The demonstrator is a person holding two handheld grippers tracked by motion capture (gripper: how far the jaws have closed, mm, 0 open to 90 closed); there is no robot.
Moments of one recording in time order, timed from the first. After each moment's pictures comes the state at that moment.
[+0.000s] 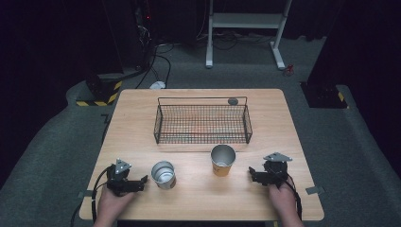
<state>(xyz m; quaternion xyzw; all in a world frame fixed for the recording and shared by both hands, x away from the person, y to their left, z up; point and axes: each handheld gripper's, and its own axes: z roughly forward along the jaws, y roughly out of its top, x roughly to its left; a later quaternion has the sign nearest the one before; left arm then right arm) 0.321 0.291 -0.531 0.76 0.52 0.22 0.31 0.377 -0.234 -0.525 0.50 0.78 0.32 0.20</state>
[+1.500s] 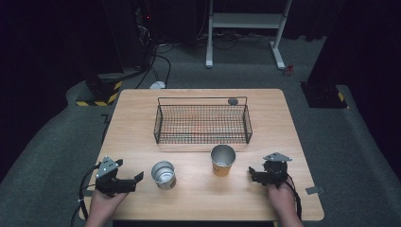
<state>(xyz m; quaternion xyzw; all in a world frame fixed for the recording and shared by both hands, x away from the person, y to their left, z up) 0.298 0.298 -0.475 0.74 0.46 0.22 0.44 0.377 -0.233 -0.525 0.50 0.78 0.32 0.21</state>
